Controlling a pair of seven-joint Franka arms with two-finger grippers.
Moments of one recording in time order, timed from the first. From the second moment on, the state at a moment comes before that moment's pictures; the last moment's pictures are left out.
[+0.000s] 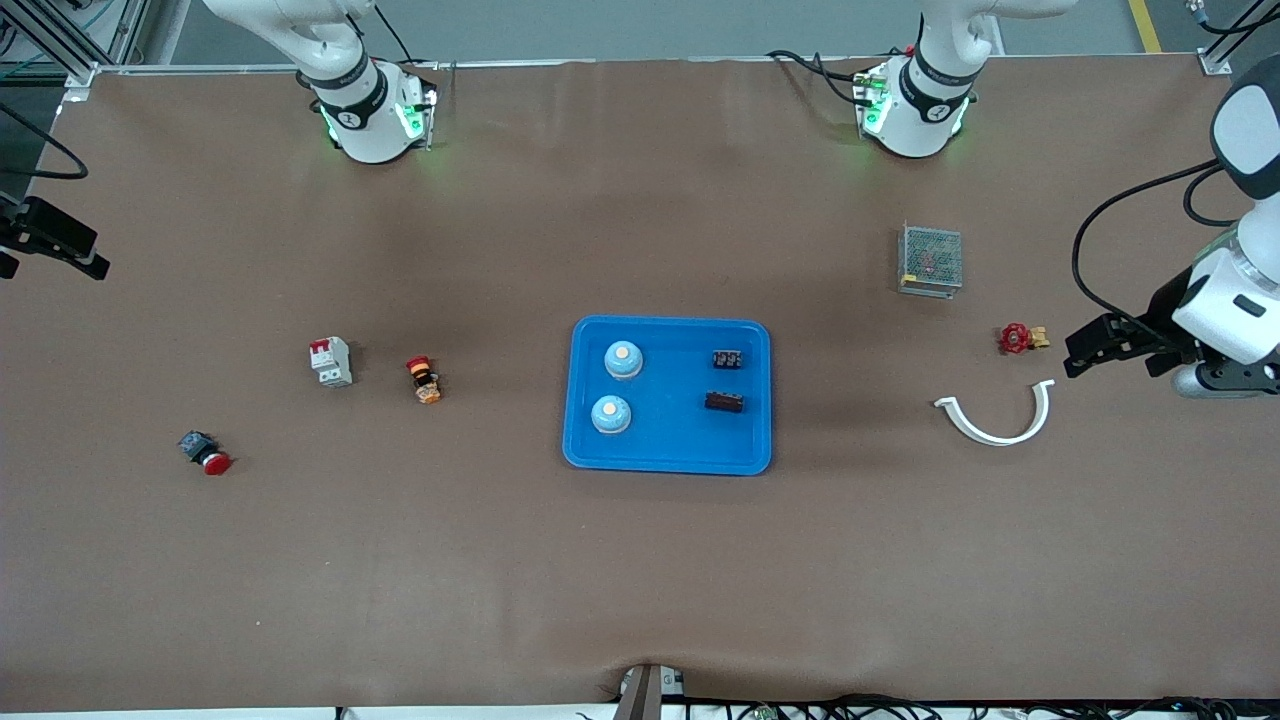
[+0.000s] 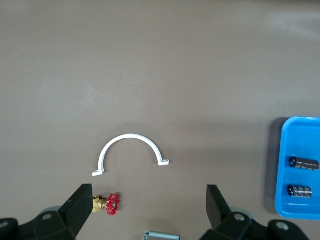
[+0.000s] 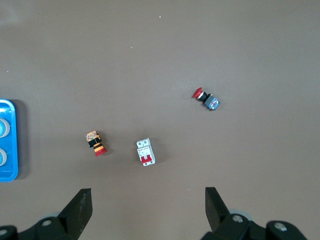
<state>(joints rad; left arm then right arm) -0.16 0.10 0.15 -1.70 -0.05 1.91 0.00 0.01 -0.03 -0.11 -1.57 0.01 1.59 -0.07</state>
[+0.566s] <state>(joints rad) -0.04 0.06 -0.01 -1.70 -0.05 1.87 -0.01 0.01 -0.03 -0.11 -1.57 0.01 1.59 -0.07</state>
